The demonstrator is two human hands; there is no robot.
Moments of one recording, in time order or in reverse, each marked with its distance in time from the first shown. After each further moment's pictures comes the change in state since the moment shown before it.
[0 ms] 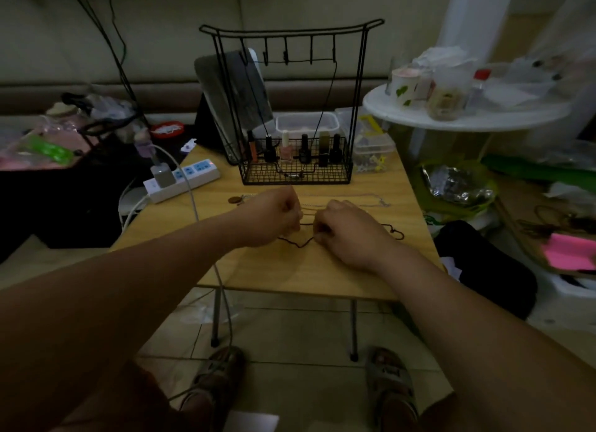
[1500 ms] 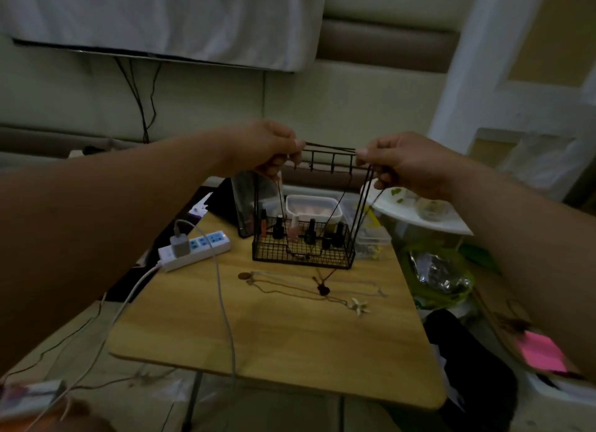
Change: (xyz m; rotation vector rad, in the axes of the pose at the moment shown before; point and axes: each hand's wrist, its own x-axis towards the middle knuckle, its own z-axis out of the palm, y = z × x) left_hand 0.028 0.081 -0.229 -0.284 0.011 0.205; right_hand 0.080 -0.021 -0.263 0.773 0.141 0.178
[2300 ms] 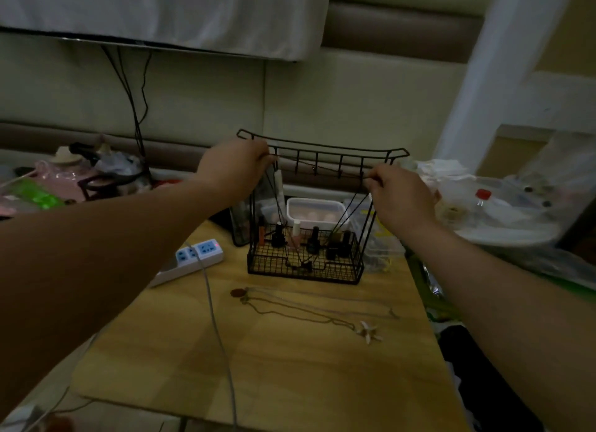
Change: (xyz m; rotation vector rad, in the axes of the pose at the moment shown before) left_hand 0.055 -0.090 0.001 0.856 0.539 0.095; right_hand 0.070 0.101 0.038 -0.708 0.519 -0.202
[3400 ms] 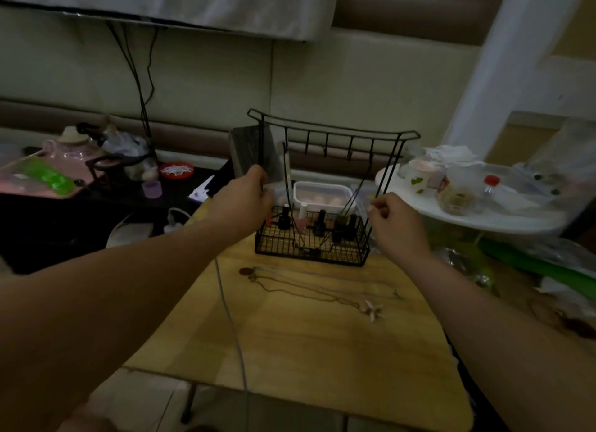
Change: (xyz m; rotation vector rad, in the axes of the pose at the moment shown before) left_hand -0.071 -0.004 0.064 -0.299 -0.050 -0.225; right_hand -0.068 0.019 0.043 0.276 -0.137 0.209
